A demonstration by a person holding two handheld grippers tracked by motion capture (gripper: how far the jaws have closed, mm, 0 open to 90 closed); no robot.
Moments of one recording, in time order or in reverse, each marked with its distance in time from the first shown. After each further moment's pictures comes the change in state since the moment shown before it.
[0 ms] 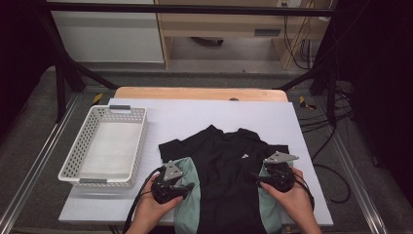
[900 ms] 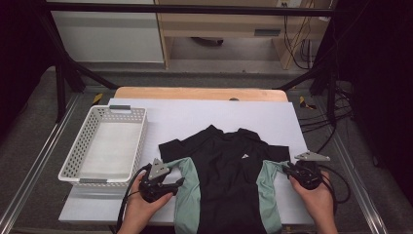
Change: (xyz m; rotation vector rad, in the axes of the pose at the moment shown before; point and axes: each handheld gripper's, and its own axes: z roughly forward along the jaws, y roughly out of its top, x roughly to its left) left arm 0.016 -0.004 -0.023 -0.062 0.056 -0.044; right arm -0.064 -0.034 -0.018 0.001 -0.163 0.160
